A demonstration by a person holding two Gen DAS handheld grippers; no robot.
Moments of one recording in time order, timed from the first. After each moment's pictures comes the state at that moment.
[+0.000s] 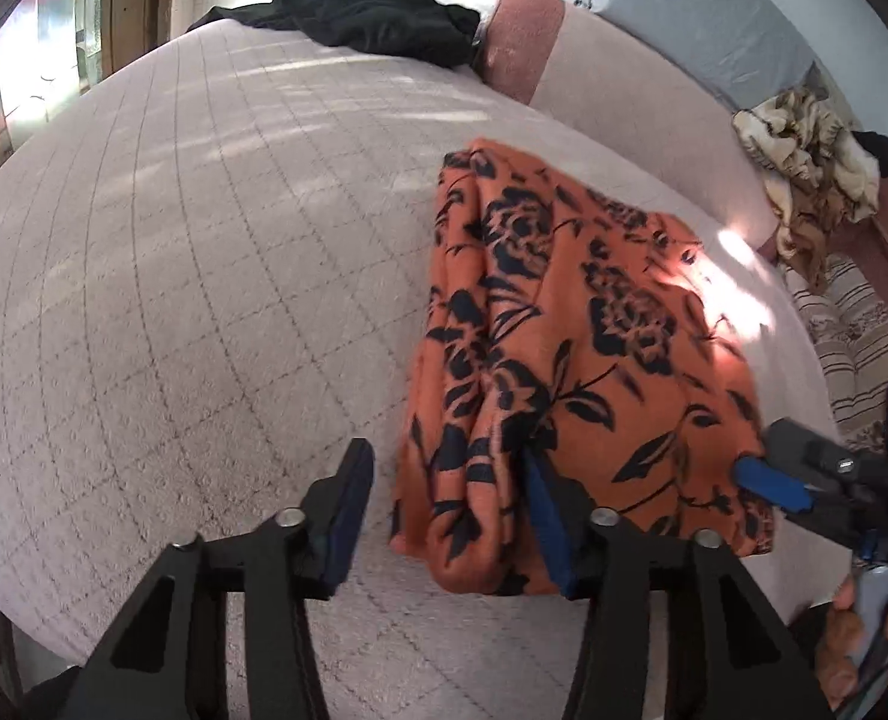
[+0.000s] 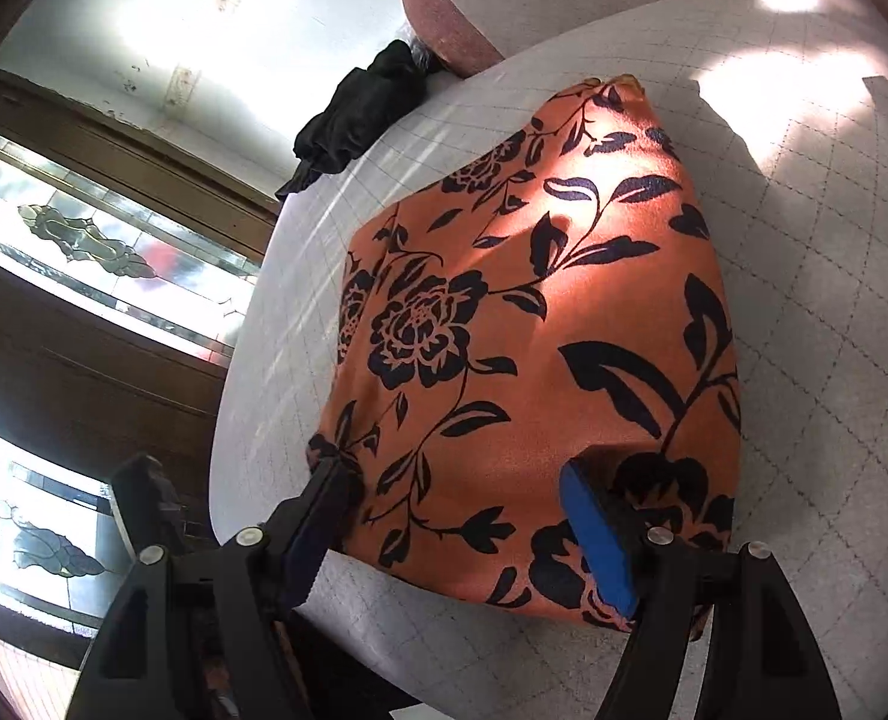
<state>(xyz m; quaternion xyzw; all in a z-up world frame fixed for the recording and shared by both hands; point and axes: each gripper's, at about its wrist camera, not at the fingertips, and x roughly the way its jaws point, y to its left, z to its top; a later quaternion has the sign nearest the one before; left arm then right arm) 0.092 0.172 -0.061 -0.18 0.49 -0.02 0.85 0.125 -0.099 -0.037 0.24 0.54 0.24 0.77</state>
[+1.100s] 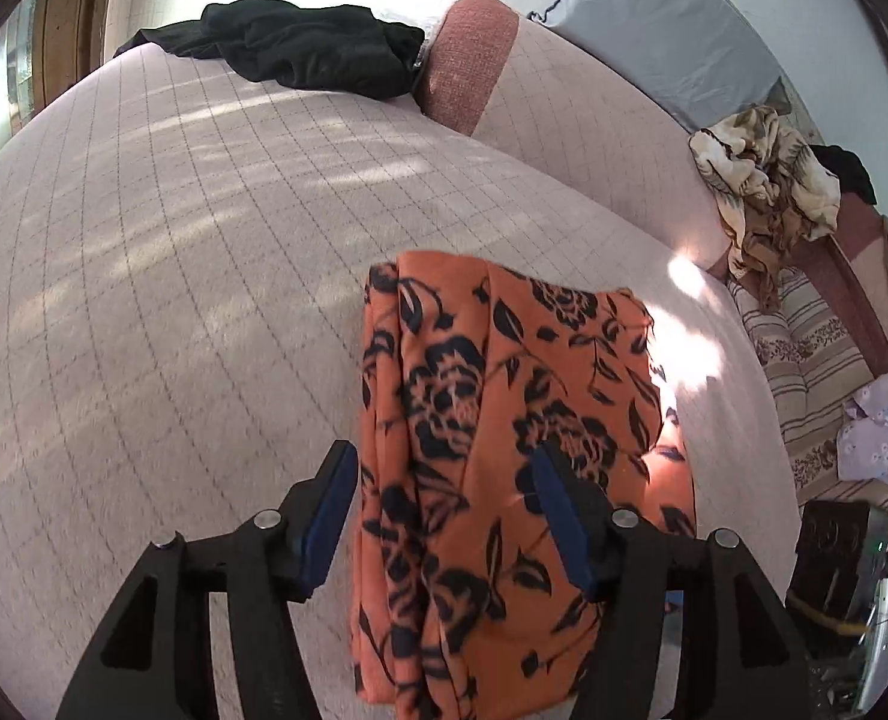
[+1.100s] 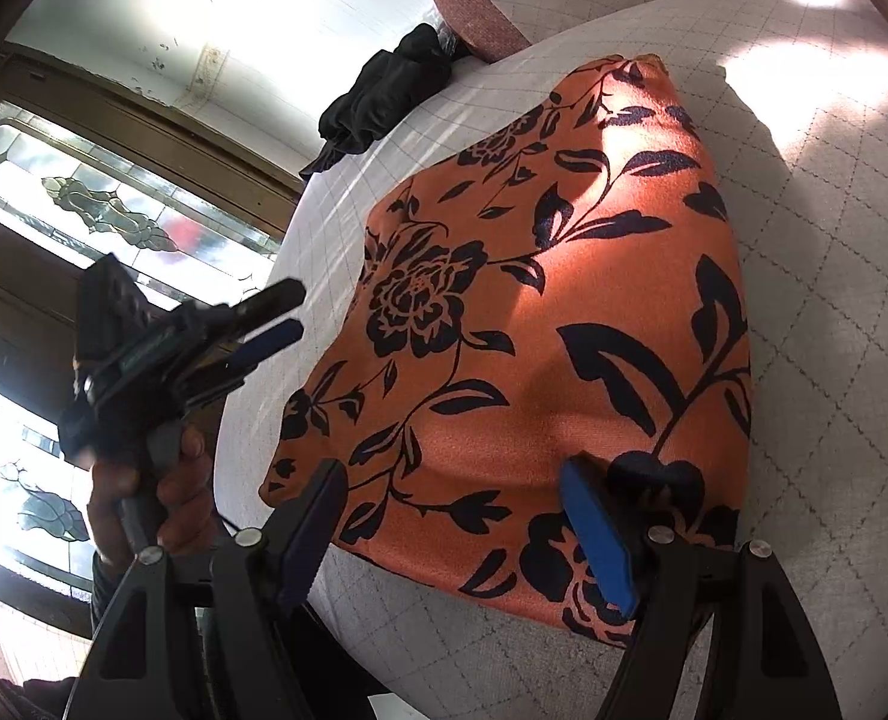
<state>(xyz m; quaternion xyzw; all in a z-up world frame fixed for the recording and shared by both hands) 0.165 0.168 -0.038 -0.19 0.49 -0.08 0.85 0.115 -0.108 -0.055 0.23 0.53 0.28 0.76</state>
